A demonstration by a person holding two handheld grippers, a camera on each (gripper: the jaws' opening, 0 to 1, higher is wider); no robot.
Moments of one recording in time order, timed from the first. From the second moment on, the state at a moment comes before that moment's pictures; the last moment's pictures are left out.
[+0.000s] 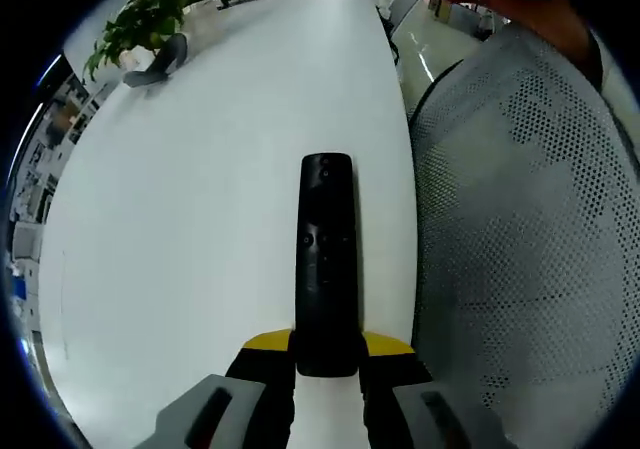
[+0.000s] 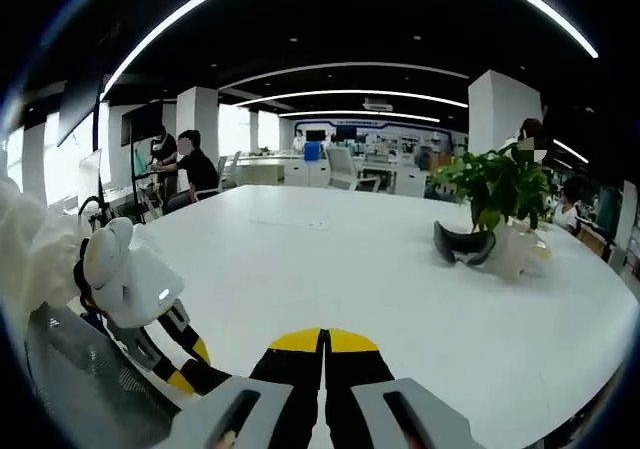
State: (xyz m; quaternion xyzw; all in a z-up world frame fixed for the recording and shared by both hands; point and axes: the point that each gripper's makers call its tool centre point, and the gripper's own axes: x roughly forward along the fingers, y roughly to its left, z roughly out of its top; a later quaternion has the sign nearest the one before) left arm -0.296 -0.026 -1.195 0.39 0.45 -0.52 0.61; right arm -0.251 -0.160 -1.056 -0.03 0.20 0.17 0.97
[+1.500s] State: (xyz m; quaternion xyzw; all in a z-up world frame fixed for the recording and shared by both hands) left arm -0.308 -0.032 -1.190 0.21 0.33 -0.53 0.76; right arm -0.275 -0.125 -1.176 -0.05 0.52 0.29 0.80
